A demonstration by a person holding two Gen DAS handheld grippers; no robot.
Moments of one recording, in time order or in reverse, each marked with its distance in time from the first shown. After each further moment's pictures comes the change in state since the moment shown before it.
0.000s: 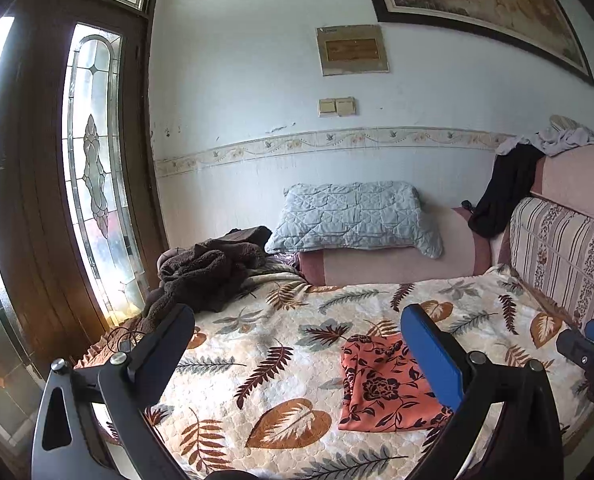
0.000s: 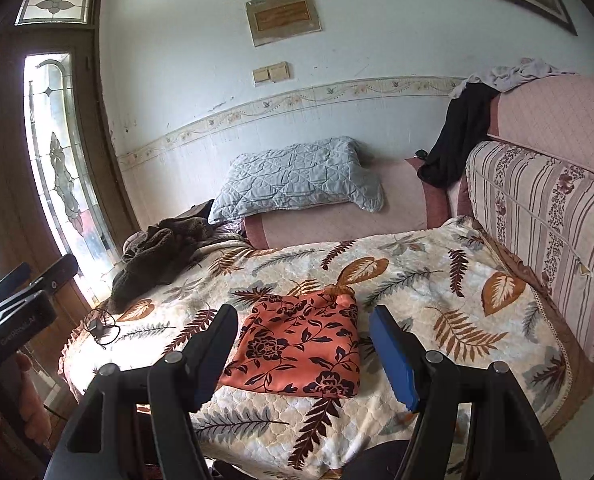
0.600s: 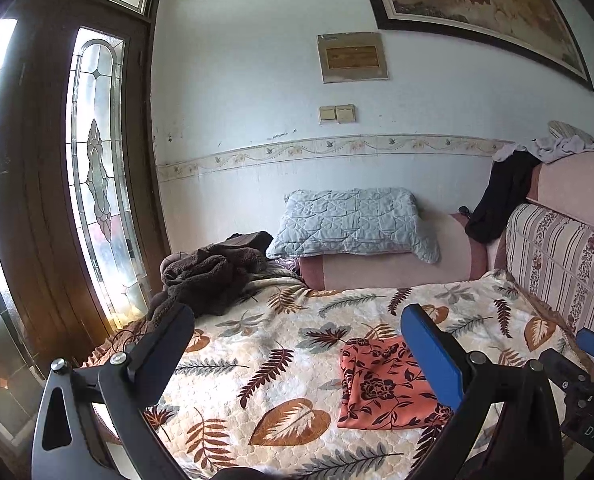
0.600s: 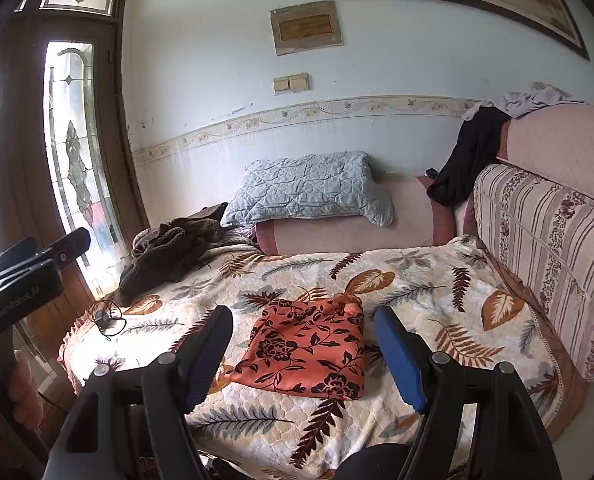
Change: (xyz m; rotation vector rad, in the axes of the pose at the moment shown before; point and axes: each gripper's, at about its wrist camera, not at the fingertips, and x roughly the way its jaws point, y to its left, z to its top) left arm -0.020 0.003 0.007 -0.001 -0.009 0.000; right arm -0.020 0.026 -0.003 -0.070 -0.027 0.007
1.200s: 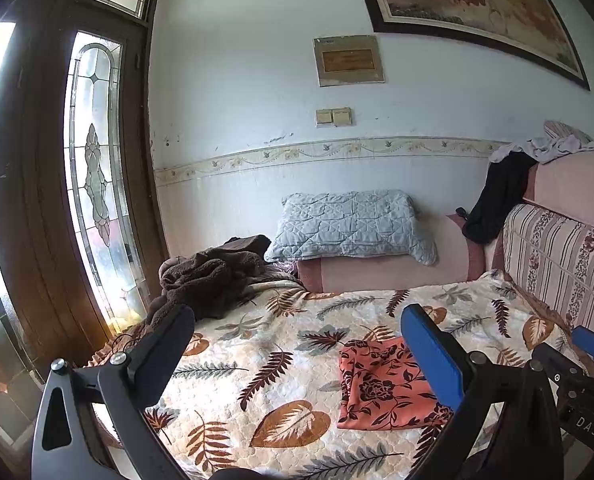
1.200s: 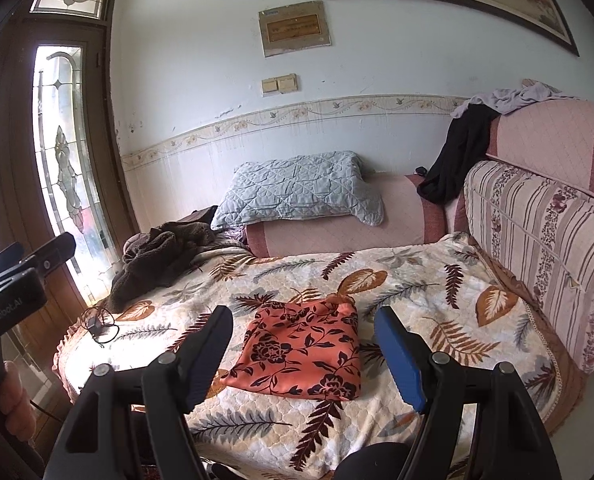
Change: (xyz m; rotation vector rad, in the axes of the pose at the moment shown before) left arm -0.005 0.000 0.001 0.009 -0.011 -0.012; right arm 0.002 -0.001 0.000 0.026 -0.009 -0.032
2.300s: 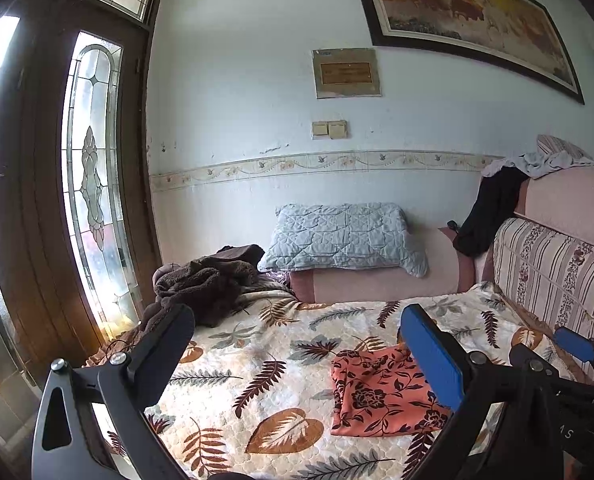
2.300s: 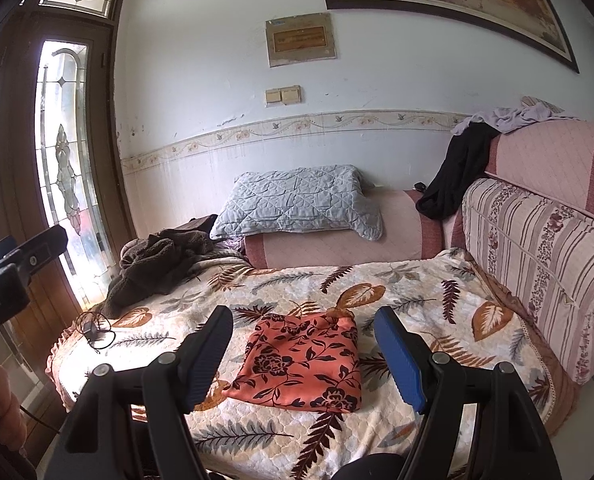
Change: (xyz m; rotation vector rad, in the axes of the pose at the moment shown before) left arm -0.012 0.006 0.011 -0.022 -0.034 -0.028; right arm -0.003 0.019 0.011 -0.028 -0.040 -0.027
